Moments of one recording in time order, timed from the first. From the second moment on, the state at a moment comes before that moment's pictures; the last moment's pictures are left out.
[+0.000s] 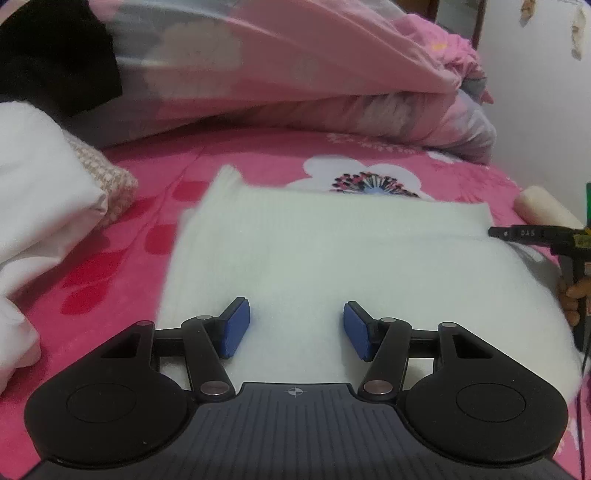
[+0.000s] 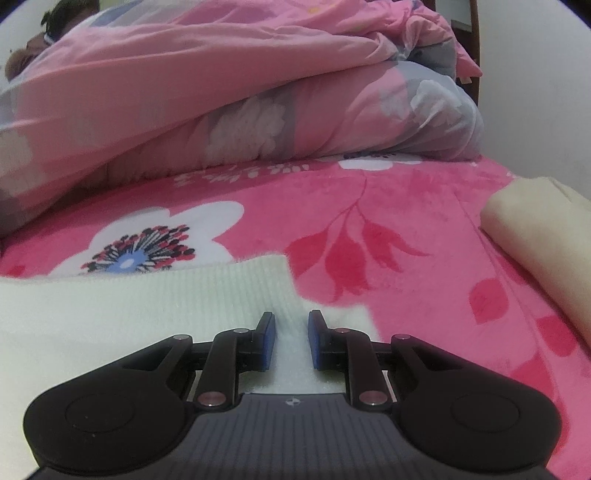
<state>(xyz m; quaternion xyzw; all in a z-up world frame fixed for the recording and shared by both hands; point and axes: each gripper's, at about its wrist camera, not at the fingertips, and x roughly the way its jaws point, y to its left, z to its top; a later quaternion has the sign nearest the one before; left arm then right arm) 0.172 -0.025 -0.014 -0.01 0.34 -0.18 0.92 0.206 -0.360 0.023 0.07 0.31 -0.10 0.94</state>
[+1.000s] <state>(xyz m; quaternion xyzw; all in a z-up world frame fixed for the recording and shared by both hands) 0.259 -0.053 -0.023 -0.05 0.35 -0.07 0.93 0.205 -0.362 0.026 0.09 0.30 -0.06 0.95</state>
